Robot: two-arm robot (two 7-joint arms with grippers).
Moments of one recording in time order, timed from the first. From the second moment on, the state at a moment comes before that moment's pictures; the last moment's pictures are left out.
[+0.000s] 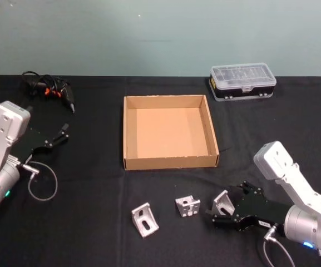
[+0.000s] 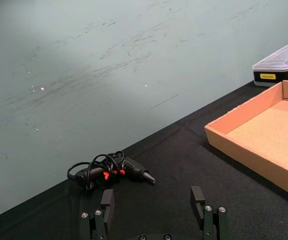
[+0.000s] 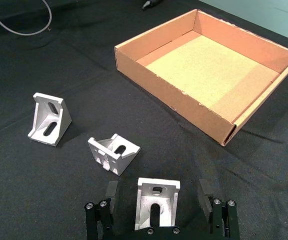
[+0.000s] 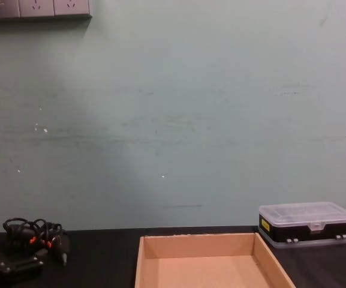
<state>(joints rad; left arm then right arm) -0.20 0.60 0.45 -1.41 -0.25 -0.12 0.03 0.01 0.66 -0.39 -1.75 0.29 0.35 0.43</state>
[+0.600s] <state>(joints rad) -0.20 0.60 0.45 -1.41 -0.25 -0.12 0.03 0.02 0.64 -0.39 -1.73 0.27 0.35 0.44</state>
